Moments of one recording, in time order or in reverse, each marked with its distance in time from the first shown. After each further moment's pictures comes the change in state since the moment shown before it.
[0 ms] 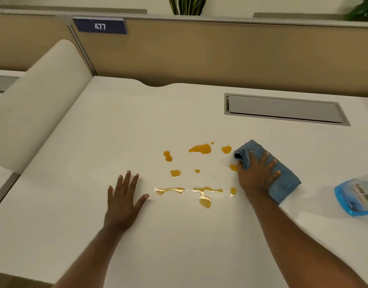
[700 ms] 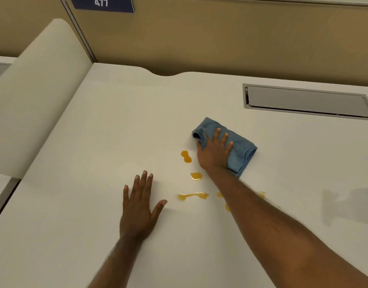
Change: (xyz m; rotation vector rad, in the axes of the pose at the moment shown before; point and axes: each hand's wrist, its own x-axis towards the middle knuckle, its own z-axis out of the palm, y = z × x) left_hand 0.013 -0.014 -0.005 -0.074 0.026 0.093; right_hand -0.017 -0.194 0.039 0.029 -0.163 -0.276
